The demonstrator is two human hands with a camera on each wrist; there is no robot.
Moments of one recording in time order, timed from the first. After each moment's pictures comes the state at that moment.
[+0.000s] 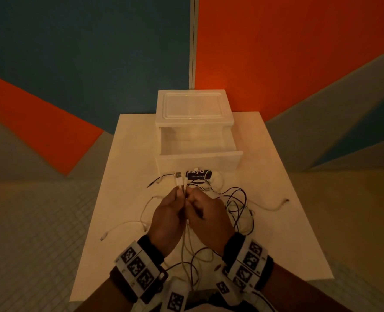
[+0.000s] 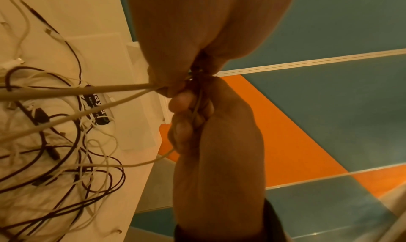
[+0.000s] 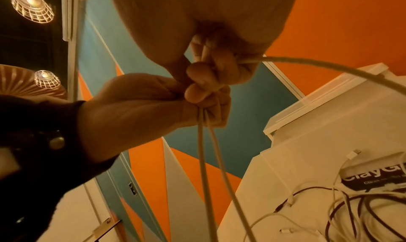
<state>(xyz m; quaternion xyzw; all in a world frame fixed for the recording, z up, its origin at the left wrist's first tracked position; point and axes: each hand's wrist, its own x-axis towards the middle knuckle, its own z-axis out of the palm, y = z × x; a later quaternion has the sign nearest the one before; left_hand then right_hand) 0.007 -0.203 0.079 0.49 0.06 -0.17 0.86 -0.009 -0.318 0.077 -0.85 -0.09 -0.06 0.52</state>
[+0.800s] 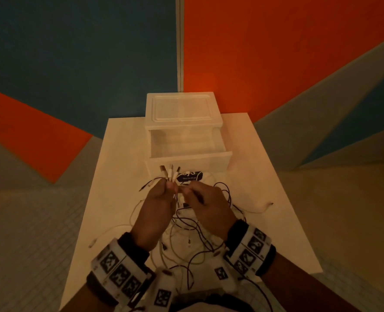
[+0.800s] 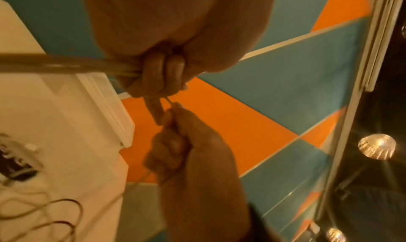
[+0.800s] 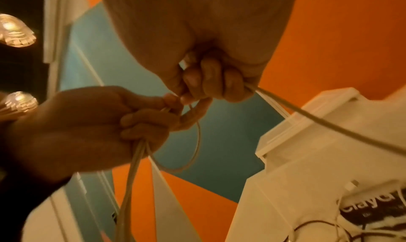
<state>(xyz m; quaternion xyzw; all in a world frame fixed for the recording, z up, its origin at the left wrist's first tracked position) 0.013 -0.202 0.121 0.68 0.00 -0.10 0.73 0.008 -0.342 0.095 -0.86 -0.10 -0.05 0.50</state>
